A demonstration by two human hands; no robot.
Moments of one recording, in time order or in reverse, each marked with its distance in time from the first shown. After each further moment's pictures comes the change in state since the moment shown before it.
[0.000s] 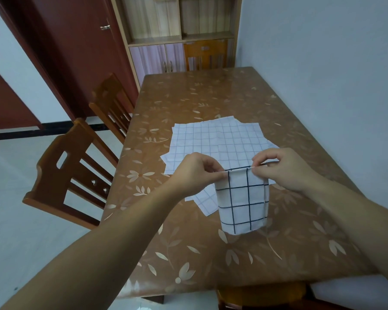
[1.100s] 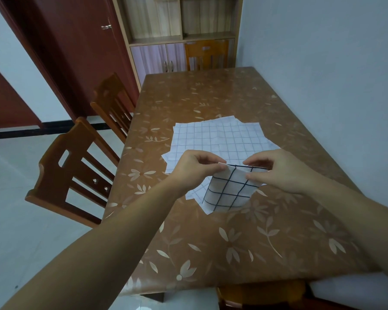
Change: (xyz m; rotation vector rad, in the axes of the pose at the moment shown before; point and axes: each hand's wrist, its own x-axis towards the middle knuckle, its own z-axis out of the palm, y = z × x) left_hand 0.000 -0.002 -0.002 -0.397 0.068 -0.110; right_hand -0.003 -0.010 0.003 -0.293 -0.105 -0.104
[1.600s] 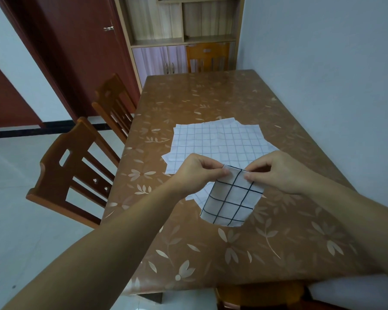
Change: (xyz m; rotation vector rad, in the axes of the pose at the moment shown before) left_hand -0.005 -0.001 0.004 0.040 -0.104 0.001; right_hand -0.004 -0.010 -0.003 0.000 -0.052 -0.026
